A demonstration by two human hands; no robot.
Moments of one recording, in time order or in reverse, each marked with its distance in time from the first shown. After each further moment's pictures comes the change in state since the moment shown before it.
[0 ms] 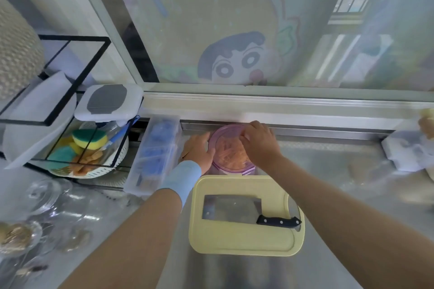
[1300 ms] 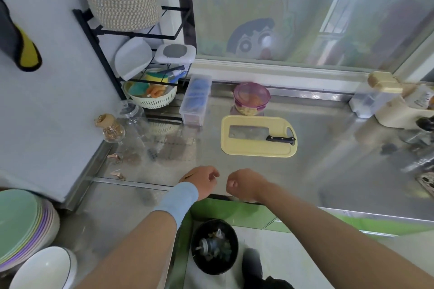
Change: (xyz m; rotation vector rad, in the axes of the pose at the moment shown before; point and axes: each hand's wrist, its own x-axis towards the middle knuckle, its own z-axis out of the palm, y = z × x) left_hand -0.366 -0.154 -0.002 0.065 -0.252 0.069; right_hand -0.372 -0.180 0.024 -0.031 -0.638 -0.032
